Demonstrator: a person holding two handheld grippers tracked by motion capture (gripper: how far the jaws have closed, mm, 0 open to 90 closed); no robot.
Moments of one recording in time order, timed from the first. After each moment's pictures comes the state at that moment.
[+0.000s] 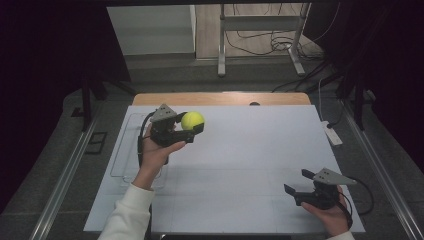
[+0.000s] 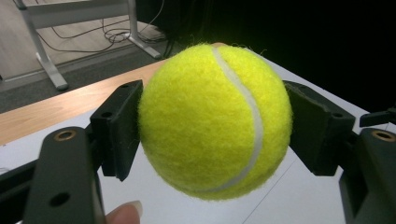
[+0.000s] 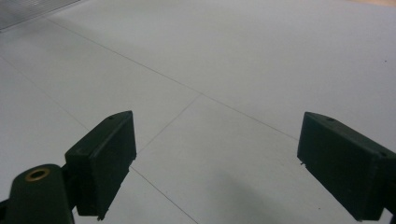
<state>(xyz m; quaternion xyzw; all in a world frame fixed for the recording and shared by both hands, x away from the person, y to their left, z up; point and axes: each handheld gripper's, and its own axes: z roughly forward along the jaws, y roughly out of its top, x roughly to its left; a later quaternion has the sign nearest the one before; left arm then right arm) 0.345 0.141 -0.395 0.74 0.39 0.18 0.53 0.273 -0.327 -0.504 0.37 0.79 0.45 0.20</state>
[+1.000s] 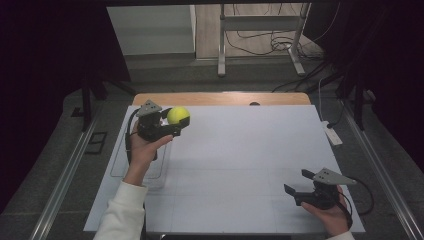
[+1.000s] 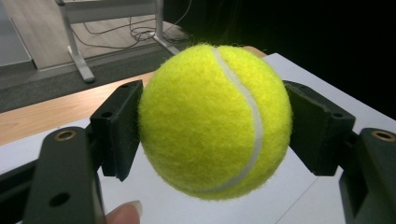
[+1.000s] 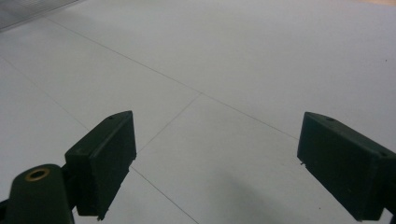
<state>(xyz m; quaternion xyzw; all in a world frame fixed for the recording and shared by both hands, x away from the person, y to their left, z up) 0.356 0.175 -0.397 0.72 0.43 0.19 0.52 0.273 -0.327 -0.505 0.37 0.79 0.45 0.20</state>
